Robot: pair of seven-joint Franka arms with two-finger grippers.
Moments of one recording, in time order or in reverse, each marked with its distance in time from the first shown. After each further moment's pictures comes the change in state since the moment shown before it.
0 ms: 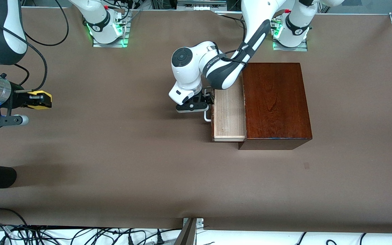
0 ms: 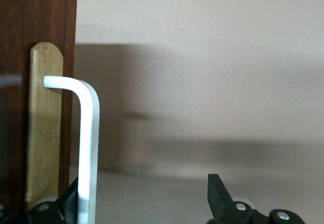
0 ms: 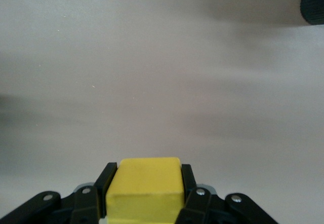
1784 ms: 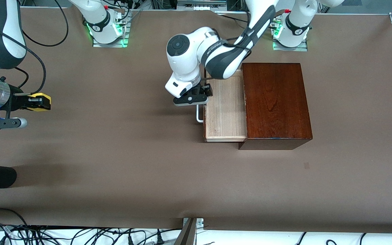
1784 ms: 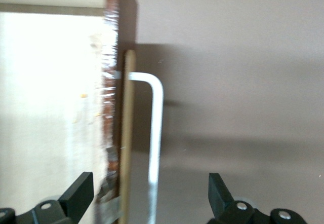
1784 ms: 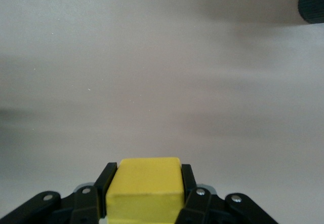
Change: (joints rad) left arm -0.022 -0.091 0.021 0.073 -0.066 -0.191 0.030; right arm -0.012 0.014 -0.002 0.000 0.000 0.014 0.002
